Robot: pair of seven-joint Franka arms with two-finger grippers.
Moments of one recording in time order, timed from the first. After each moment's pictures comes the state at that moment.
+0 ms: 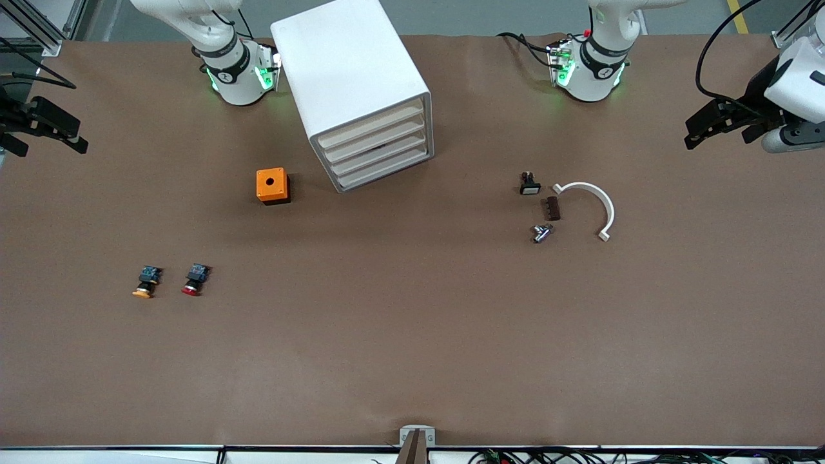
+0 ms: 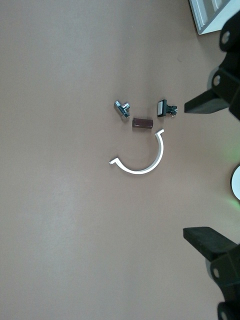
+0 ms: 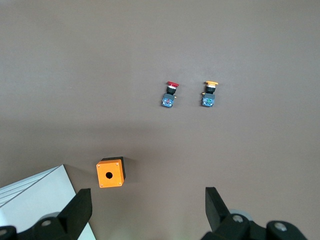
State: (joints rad) left arm 0.05 -0.13 -0.15 -1.68 -0.01 1.53 -0.18; right arm 0.04 -0.08 -0.09 -1.56 0.02 1.49 -0.08
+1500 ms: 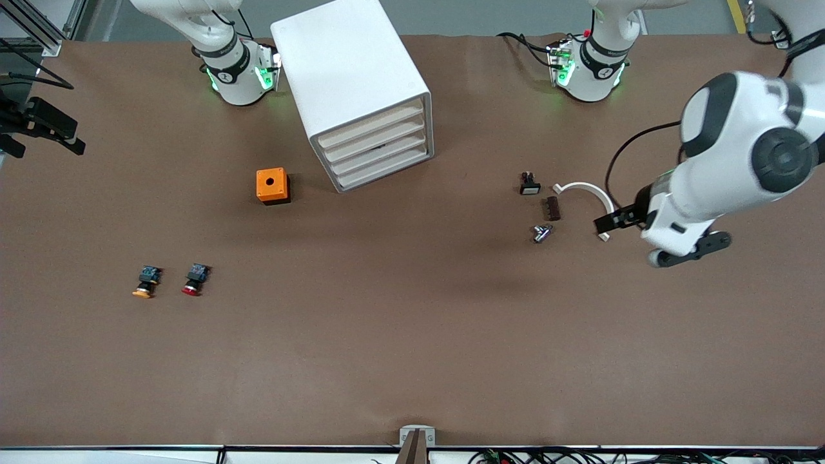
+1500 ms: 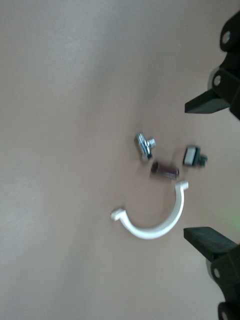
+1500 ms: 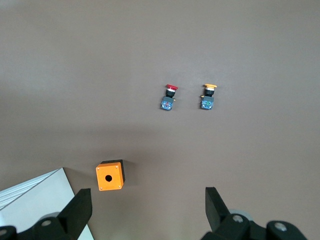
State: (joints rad) left arm 0.01 0.28 -0.29 -1.65 -0.01 1.75 -0.65; right arm 0.04 -0.08 -0.09 -1.56 0.02 1.51 -0.08
